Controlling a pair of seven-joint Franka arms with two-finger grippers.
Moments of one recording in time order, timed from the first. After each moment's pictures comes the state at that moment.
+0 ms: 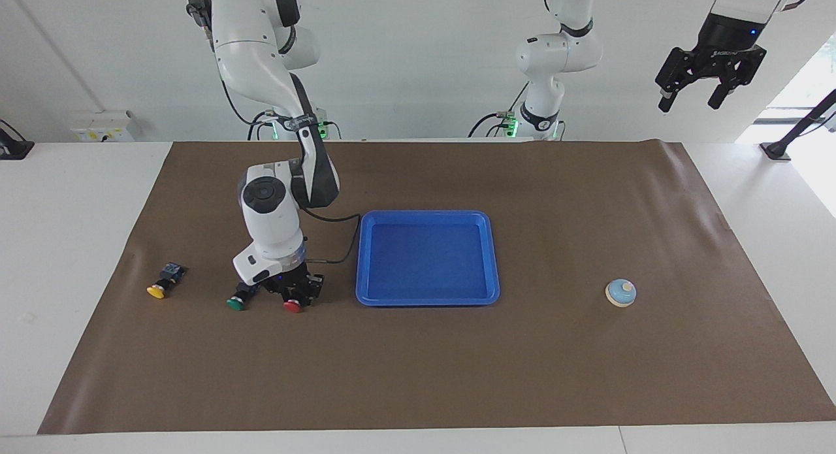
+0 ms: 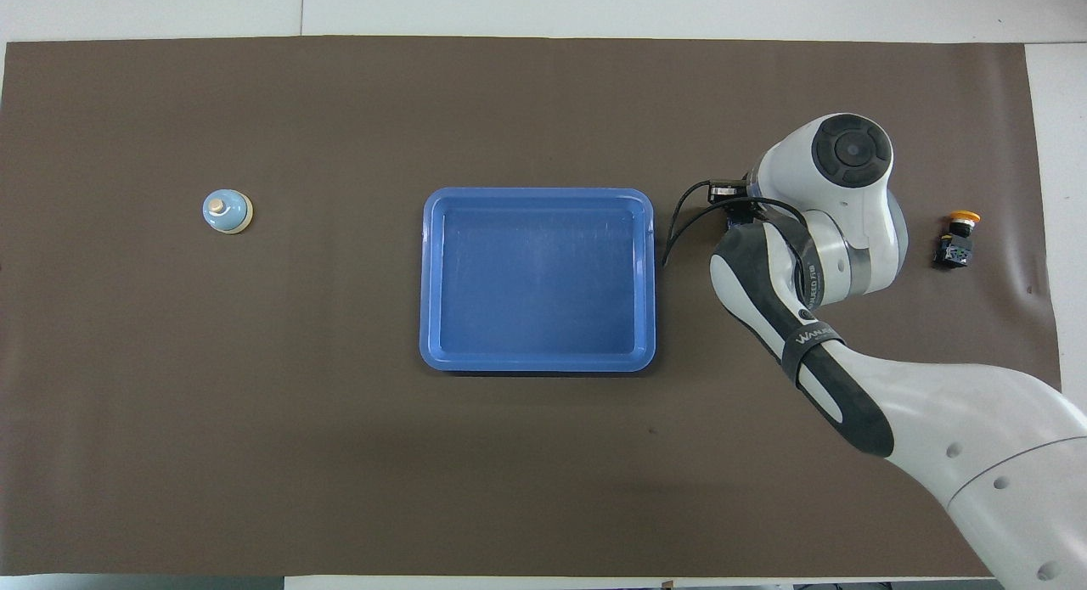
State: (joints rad) left arm 0.05 -0.18 -0.05 -1.55 -0.01 1.52 -0.02; right arm 0.21 0.46 -0.04 -1.82 -0.08 2.38 0.37
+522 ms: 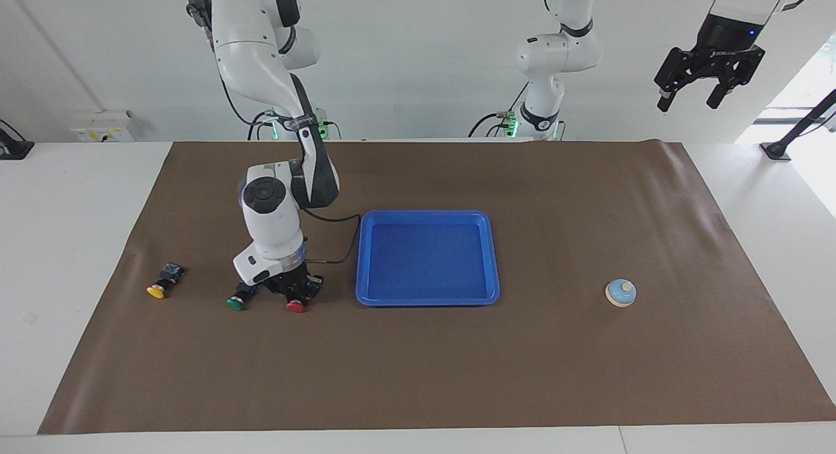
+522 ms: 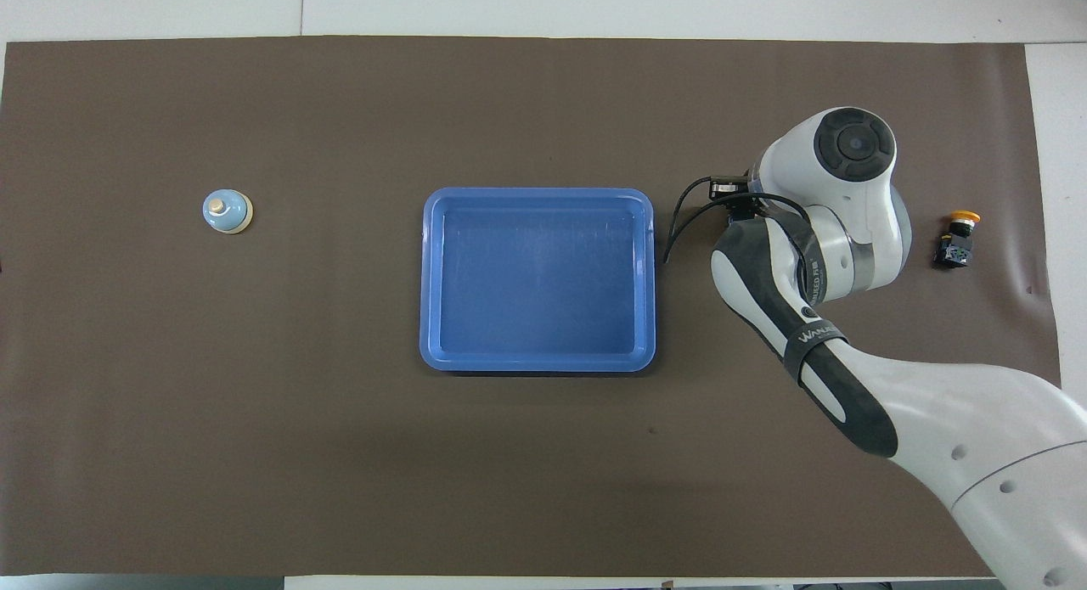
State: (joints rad) left arm 0.05 -0.18 -0.05 -1.55 -0.01 1.52 -0.02; right arm 0.21 0.44 -0.04 -1.72 -0.08 2.23 0.37
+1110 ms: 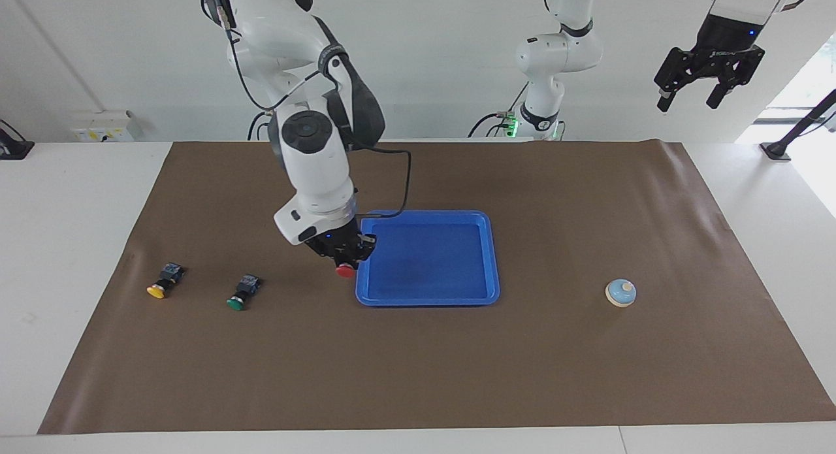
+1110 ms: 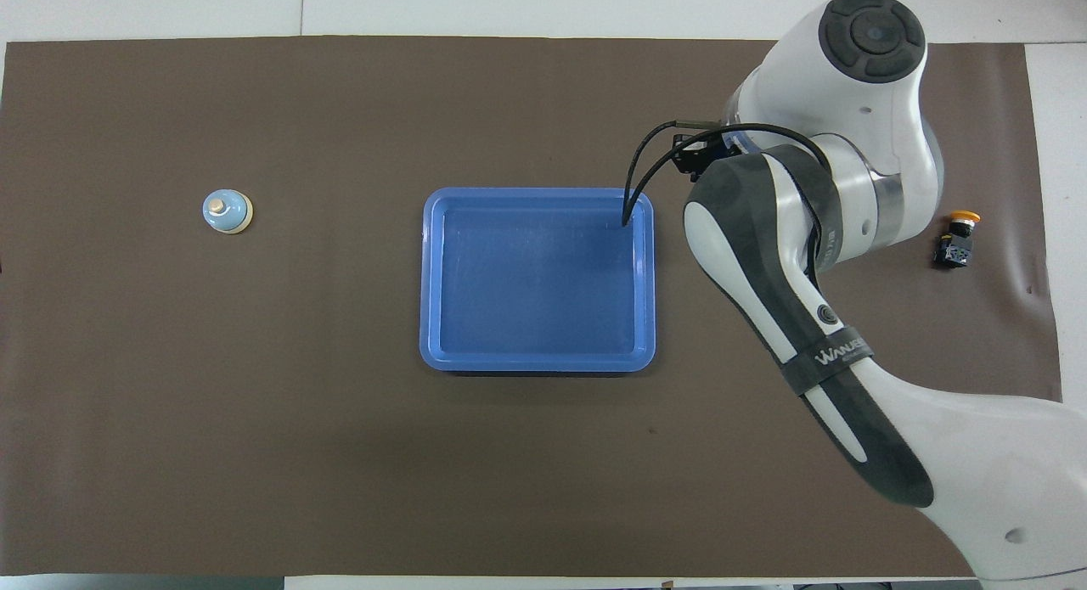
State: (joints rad) left arm 0.05 -0.18 -0.05 -1.55 -0.01 1.52 -0.02; right arm 0.37 0.42 0.02 -1.47 0.01 1.95 0.56
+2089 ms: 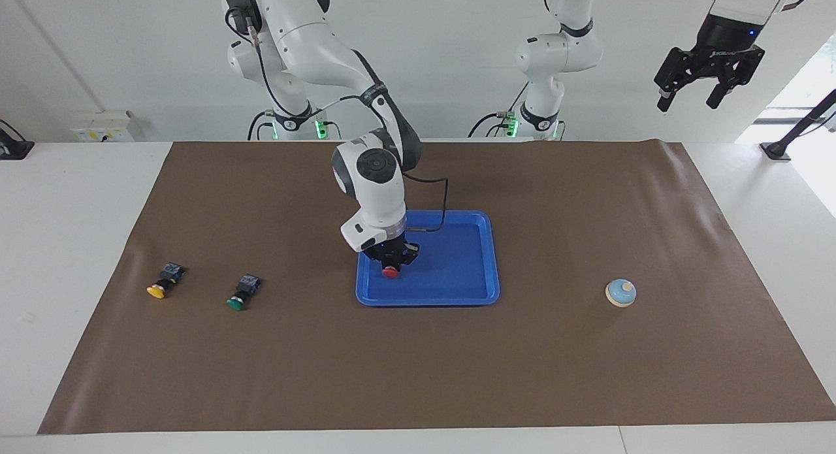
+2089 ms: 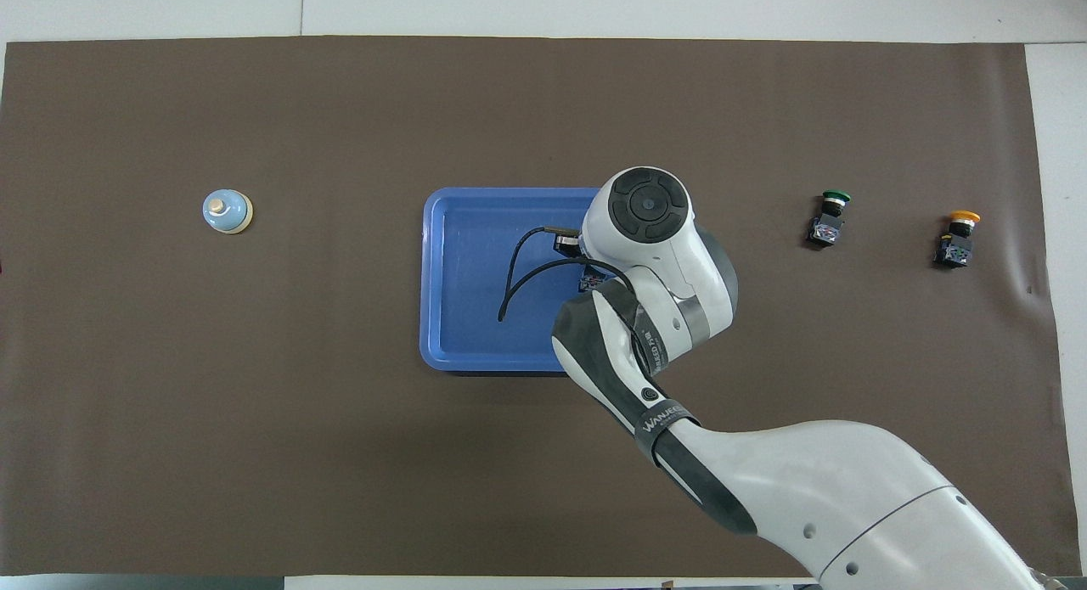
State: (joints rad) left arm 0.05 -0.18 -0.05 -1.55 -0.01 1.52 -0.02; right arm 0.47 0.47 0.02 -1.76 0.01 2.29 0.71
